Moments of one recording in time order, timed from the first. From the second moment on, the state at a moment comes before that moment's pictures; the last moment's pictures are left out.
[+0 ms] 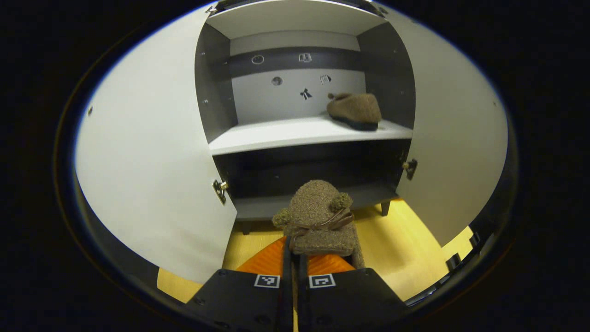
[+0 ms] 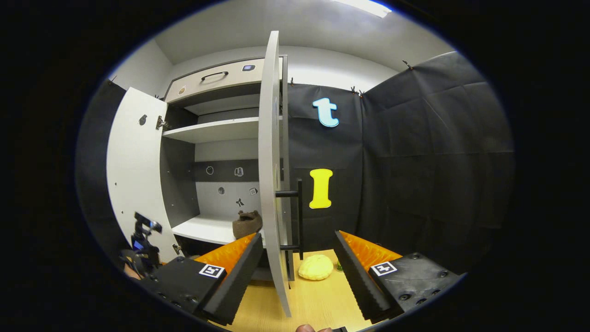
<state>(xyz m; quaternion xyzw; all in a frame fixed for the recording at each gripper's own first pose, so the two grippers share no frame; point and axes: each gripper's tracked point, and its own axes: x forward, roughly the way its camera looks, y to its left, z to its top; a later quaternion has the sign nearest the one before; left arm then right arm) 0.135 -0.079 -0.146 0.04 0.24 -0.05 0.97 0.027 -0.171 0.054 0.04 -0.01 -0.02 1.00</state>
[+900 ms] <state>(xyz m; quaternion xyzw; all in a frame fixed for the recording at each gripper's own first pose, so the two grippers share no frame) 0.356 -0.082 0.008 0.03 0.20 -0.02 0.98 0.037 -0.223 0.035 0.02 0.01 -0.05 1.00</state>
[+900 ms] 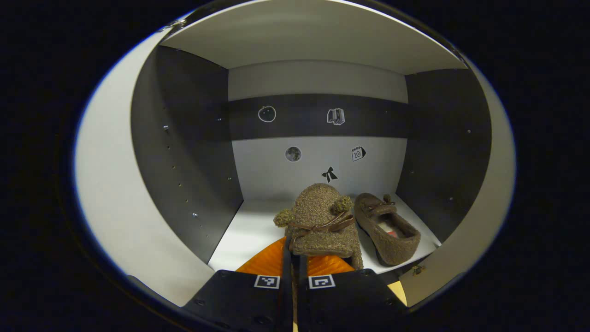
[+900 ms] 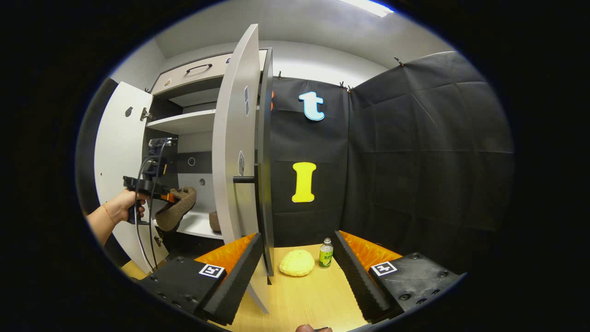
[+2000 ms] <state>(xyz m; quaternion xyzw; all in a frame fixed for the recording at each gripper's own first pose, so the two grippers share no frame) 0.430 -0.078 -0.047 0.07 0.29 -0.01 0.95 0.073 -0.256 0.020 0.04 0.02 -0.06 1.00</state>
